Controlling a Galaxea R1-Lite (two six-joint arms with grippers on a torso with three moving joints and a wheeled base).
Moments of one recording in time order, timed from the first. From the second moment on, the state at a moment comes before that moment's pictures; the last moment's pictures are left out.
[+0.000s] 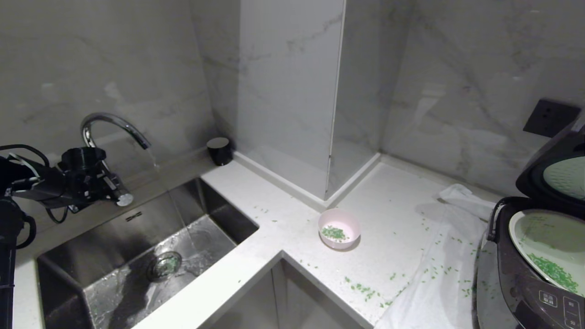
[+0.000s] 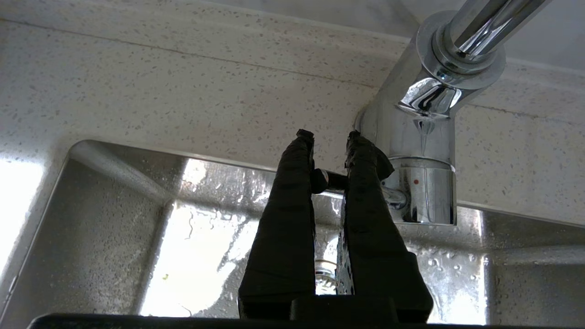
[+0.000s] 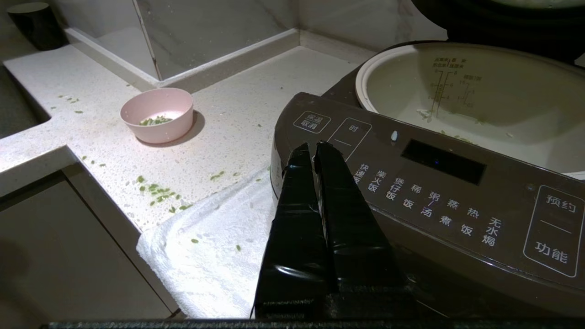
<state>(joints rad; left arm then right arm) 0.34 2.46 -1.70 -0.20 0.44 -0.41 0.00 0.00 0.00 0.00 0.00 -0.01</state>
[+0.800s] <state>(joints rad) 0.34 2.45 -1.70 -0.20 0.44 -0.41 0.00 0.00 0.00 0.00 0.00 -0.01</state>
